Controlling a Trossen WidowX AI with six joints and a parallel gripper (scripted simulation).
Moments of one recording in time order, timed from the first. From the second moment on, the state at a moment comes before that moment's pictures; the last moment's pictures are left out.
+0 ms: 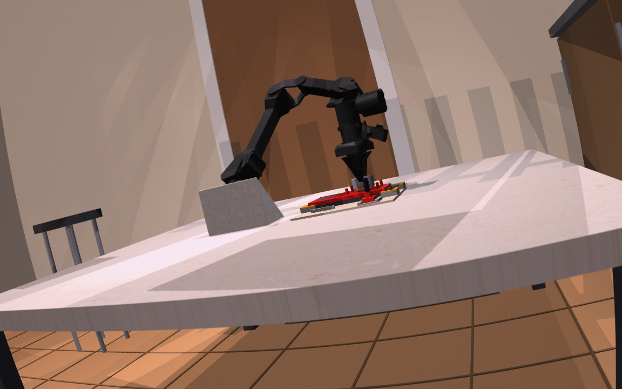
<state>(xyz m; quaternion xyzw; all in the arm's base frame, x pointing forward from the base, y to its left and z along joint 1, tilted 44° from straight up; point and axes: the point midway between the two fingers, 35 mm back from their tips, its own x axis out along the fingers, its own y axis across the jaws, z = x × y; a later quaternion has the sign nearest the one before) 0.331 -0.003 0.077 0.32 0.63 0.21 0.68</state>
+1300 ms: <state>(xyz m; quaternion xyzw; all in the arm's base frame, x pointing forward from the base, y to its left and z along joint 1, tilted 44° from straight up) 0.332 0.003 0.071 0.32 0.63 0.21 0.67</state>
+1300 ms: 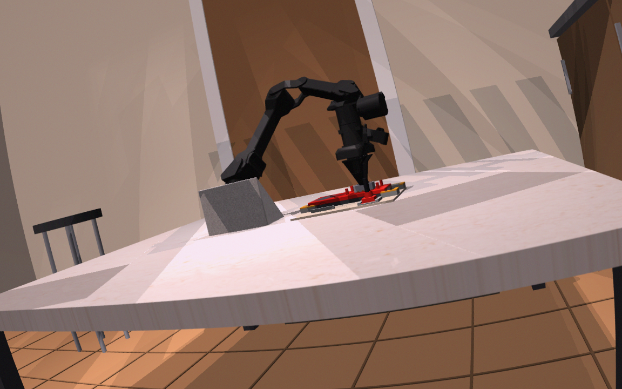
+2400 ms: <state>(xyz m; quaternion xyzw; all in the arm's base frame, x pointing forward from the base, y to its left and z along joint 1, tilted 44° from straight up) 0.329 -0.006 0.080 0.32 0.63 0.21 0.67</state>
